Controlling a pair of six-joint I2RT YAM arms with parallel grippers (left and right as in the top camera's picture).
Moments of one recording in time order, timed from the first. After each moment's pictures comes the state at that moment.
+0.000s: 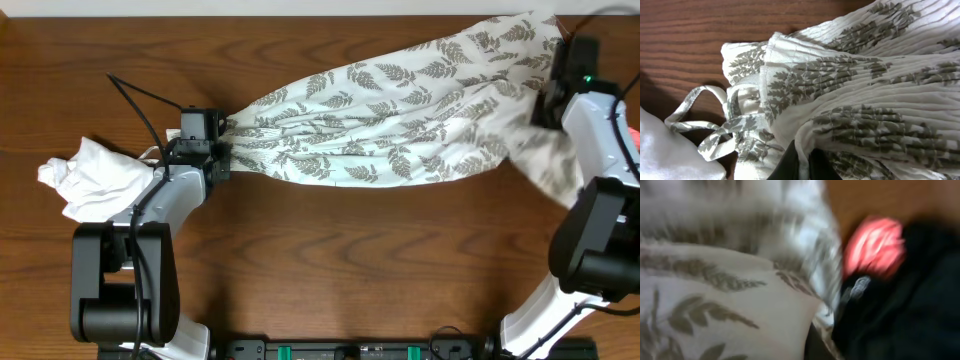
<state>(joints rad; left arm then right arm) -0.03 1.72 0.90 -0.22 -0.27 0.04 -0.21 1.95 1.54 -0.66 0.45 0.03</state>
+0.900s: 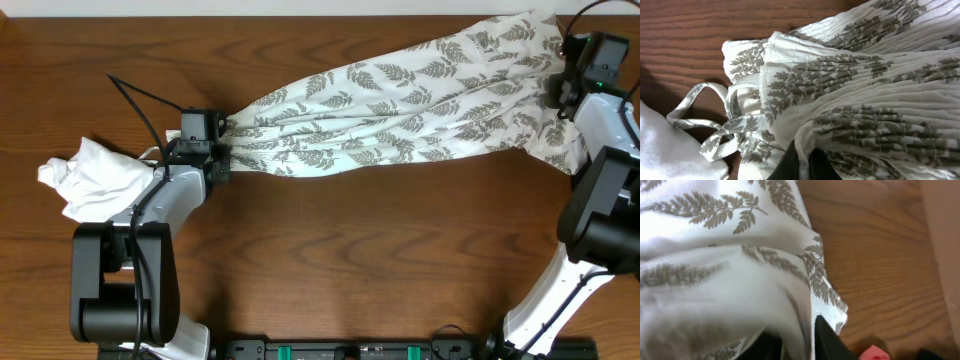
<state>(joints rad) -0.03 1.72 0.90 -0.23 -0.28 0.03 -0.33 2.15 1.58 -0.24 0.21 -0.37</state>
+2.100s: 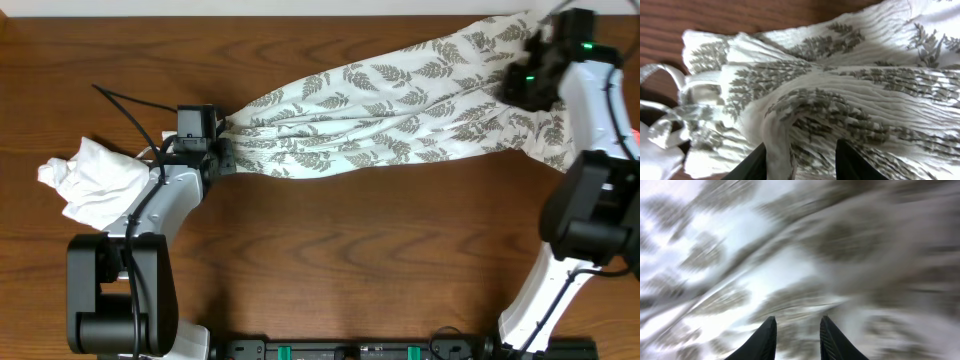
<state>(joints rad) -0.03 1.67 0.92 -0.29 -0.12 -0.18 -0.15 2.16 1.85 -0.95 -0.24 0.09</state>
